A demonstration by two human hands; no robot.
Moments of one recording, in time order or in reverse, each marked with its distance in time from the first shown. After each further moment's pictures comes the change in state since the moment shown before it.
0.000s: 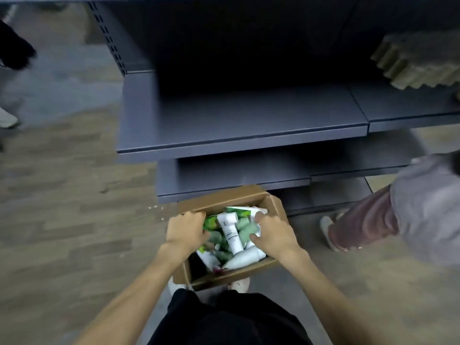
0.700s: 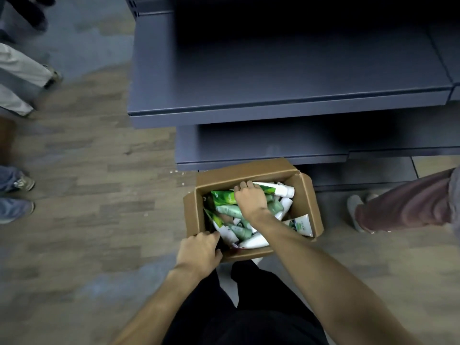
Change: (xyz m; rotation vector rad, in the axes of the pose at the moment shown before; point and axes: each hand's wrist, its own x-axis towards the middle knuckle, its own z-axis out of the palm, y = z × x) left_hand -0.056 0.001 0.072 -0.084 -0.210 -0.036; right_hand 0.115 -0.060 0.097 -0.420 -0.017 -0.297
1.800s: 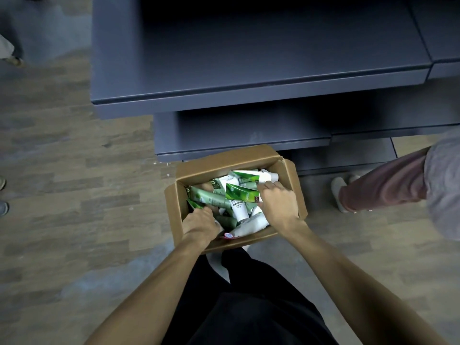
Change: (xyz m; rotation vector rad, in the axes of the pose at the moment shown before) left_hand 0.076 0.034 0.017 -0.072 -0.144 -0.286; right_hand -0.086 0.070 0.000 0.063 0.086 0.266
